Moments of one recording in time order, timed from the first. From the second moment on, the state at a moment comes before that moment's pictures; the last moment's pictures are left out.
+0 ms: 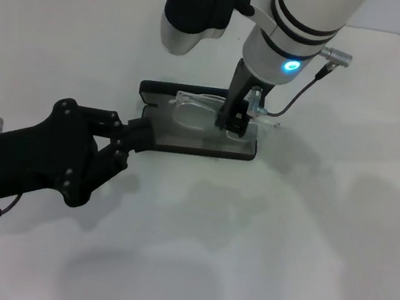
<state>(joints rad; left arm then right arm) -0.19 -2.08 1.10 0.75 1.32 1.80 -1.16 1.28 2.03 -1.87 -0.83 -2.31 -1.25 2.47</state>
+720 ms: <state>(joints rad) -0.15 -2.04 1.06 0.76 1.35 1.80 -1.16 1.27 2.03 -1.90 -0.81 -2.29 -1.22 2.47</state>
